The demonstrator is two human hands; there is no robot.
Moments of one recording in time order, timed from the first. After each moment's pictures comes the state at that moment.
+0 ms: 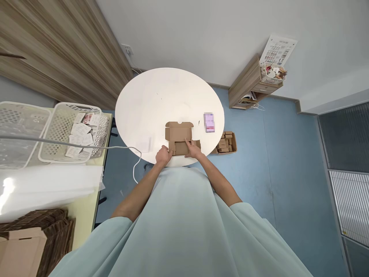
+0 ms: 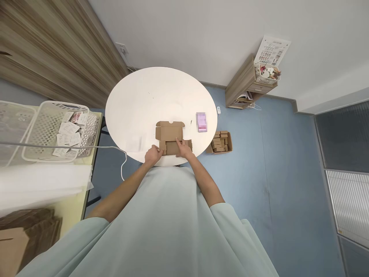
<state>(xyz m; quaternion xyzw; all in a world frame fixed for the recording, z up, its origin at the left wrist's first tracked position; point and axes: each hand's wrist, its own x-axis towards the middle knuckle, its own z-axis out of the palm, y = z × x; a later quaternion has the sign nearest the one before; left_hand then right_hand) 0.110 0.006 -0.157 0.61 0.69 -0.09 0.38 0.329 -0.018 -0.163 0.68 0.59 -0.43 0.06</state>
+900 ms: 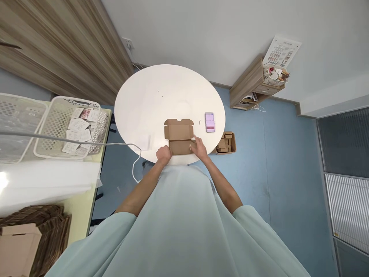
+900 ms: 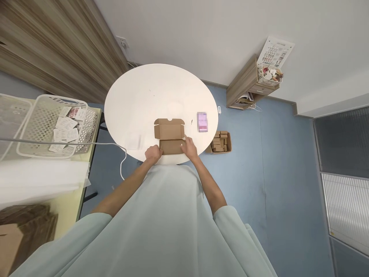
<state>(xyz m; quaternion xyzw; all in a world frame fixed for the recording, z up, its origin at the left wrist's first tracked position) 0.120 0.014 -0.159 0.64 0.67 -0.17 0.33 0.358 -0.041 -0.148 0.73 0.57 -0.35 -0.12</state>
